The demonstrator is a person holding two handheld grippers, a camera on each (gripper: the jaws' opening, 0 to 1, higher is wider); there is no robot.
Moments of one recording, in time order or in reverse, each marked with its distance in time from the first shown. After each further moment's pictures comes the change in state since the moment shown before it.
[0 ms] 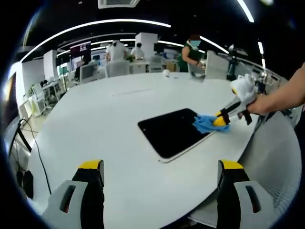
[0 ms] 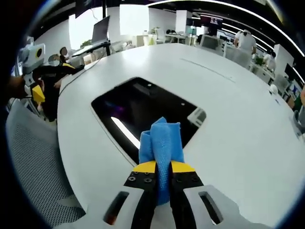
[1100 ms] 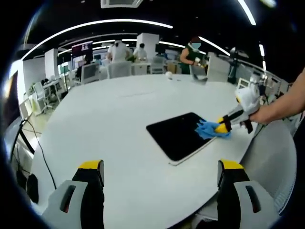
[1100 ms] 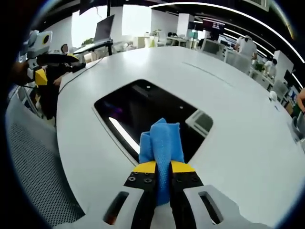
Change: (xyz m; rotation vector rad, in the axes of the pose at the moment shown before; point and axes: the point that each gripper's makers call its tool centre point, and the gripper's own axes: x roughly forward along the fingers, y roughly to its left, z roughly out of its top) left arm -0.015 0.024 0.013 -0.015 -0.006 -0.001; right arm 0.007 0.019 0.012 -0.033 -0.019 -0.025
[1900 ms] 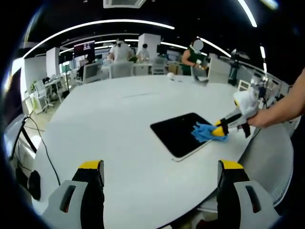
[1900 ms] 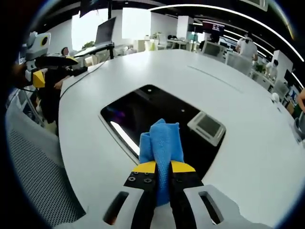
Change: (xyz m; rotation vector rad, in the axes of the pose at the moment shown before) left arm -0.017 0.012 -0.004 -0.018 -0.011 0.007; right arm 0.011 0.027 0.016 0.004 -0.036 0.010
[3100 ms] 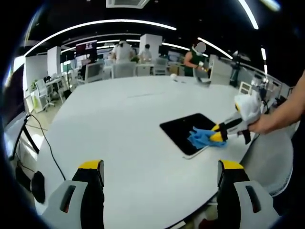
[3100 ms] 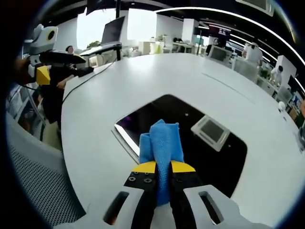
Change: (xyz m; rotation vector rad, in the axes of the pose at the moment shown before) left arm -0.007 0.030 -0.001 -0.009 -0.005 -0.002; right arm 0.025 0.042 0.031 -0.030 -0.021 0.018
